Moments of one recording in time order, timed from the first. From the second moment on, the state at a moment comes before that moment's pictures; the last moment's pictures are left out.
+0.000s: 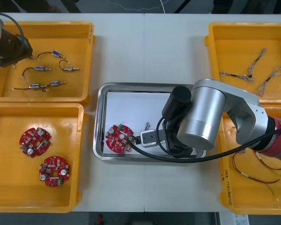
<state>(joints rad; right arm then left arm) -0.79 -0.67 0.94 -1.90 -0.73 1.48 2.08 -0.91 0.73 -0.10 -0.94 0.55 1.12 -1.05</state>
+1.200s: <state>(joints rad) -0.78 -0.55 0.46 -2.03 -0.79 1.92 2.04 -1.02 0.66 -0.16 -0.59 0.49 0.71 -1.06</state>
